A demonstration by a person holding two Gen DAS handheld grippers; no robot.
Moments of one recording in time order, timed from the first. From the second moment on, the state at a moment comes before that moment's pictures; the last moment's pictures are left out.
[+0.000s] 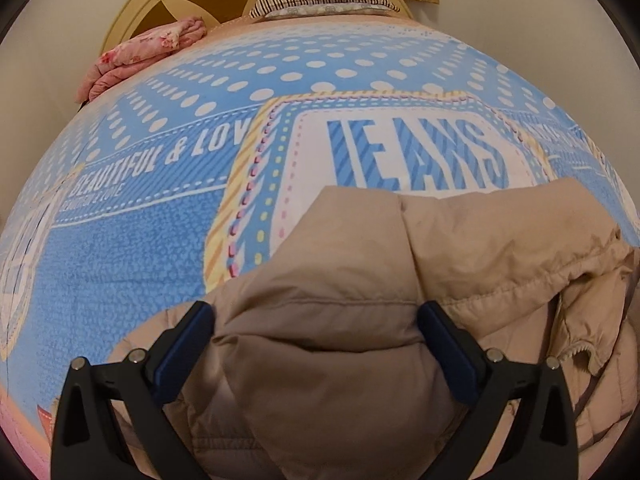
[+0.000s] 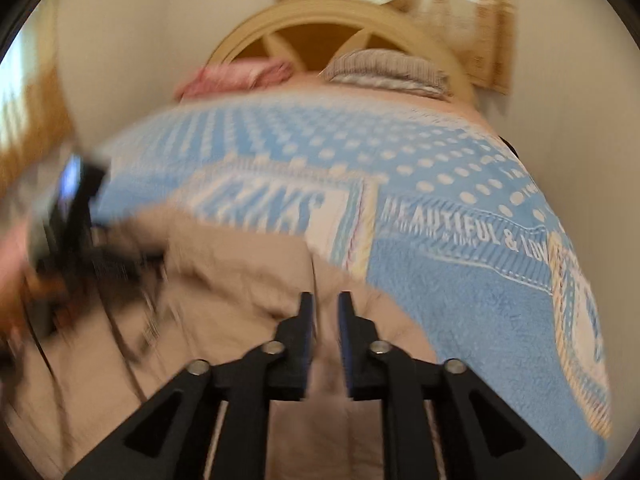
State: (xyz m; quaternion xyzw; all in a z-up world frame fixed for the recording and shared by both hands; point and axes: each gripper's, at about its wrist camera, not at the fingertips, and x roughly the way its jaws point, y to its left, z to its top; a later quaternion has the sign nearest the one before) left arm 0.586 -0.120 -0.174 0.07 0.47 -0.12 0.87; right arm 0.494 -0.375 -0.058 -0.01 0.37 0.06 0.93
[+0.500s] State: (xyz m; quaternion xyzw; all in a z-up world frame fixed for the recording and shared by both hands) left arm 0.583 -0.134 -0.102 -0.03 0.38 -0.19 0.90; right arm 0.548 -0.319 -0.139 0.01 0.43 0.06 0.90
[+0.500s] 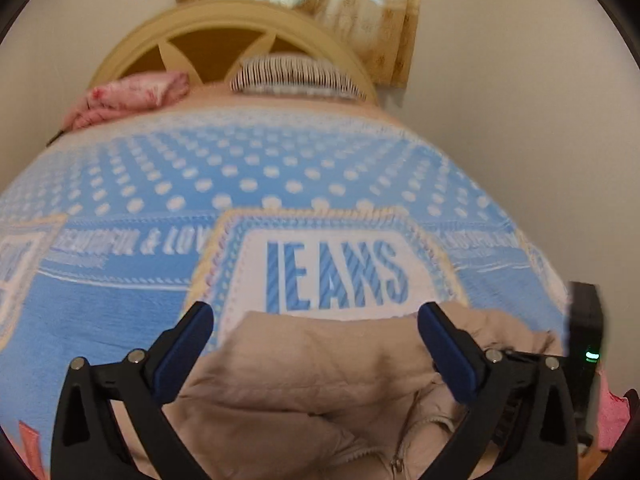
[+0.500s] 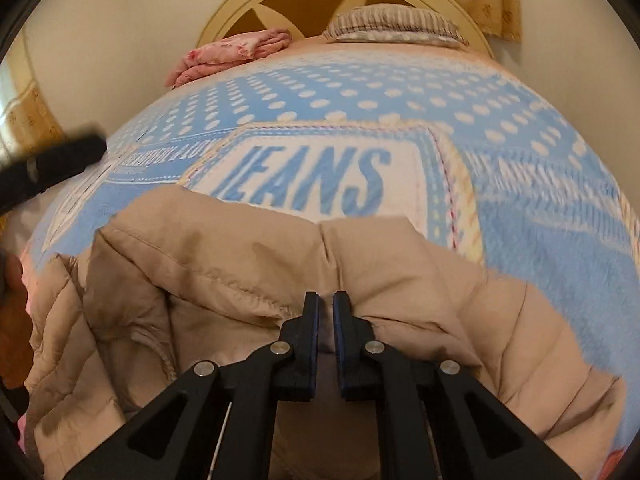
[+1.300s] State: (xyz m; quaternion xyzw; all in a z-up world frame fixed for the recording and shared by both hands) left arm 0.596 -0.145 -0.188 0.02 0.46 -0.10 0.88; right arm 0.548 -0.331 -0.164 0.06 0.43 0.07 0.90
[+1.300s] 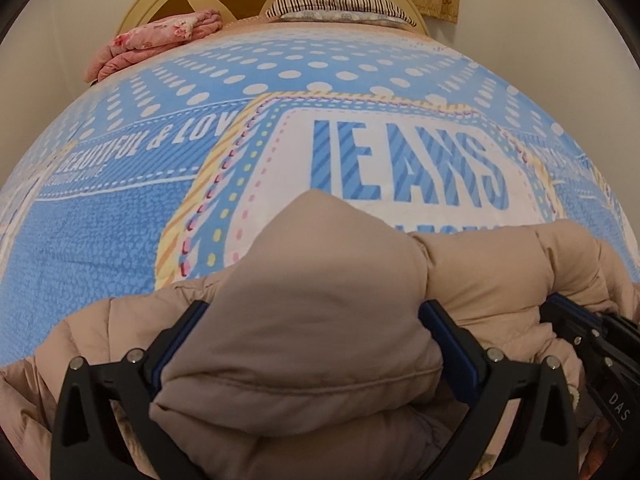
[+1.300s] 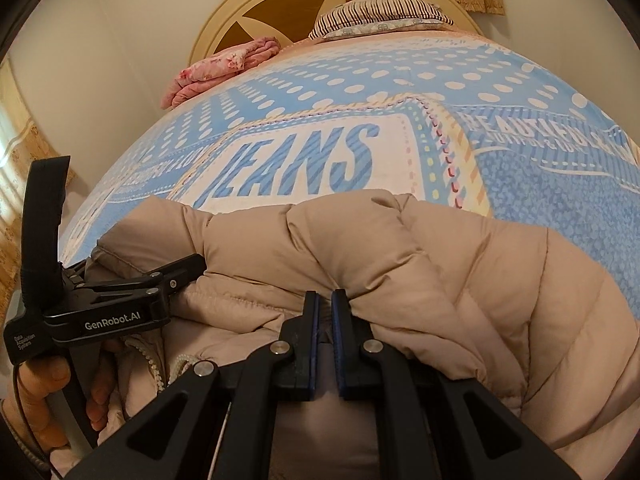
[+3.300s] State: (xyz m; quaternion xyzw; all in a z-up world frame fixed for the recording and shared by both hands) left arm 0.243 0.107 -0.116 -0.04 0.39 -0.13 0.91; right arm 0.204 -0.410 -0.080 0.11 0.45 0.07 0.89
